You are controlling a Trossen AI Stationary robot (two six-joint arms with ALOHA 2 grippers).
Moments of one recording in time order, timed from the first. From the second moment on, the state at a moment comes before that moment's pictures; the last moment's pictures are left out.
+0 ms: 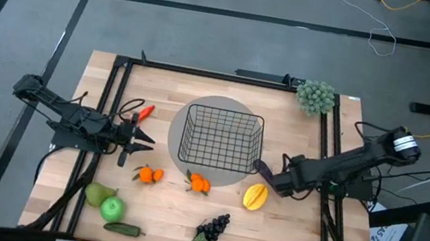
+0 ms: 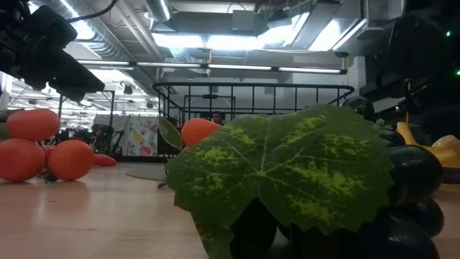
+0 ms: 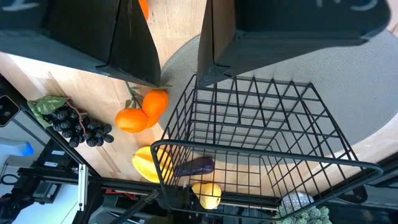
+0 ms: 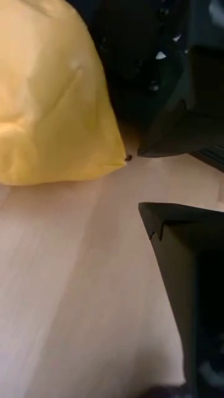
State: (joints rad) left arm -0.36 0.16 0.05 -0.06 -0.38 -0.20; right arm 0.36 1.43 0.68 -1.17 -0.03 1.51
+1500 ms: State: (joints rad) left arm -0.36 0.16 0.05 -0.06 -0.38 -0.20; right arm 0.46 1.65 0.68 -1.16 0.09 1.93
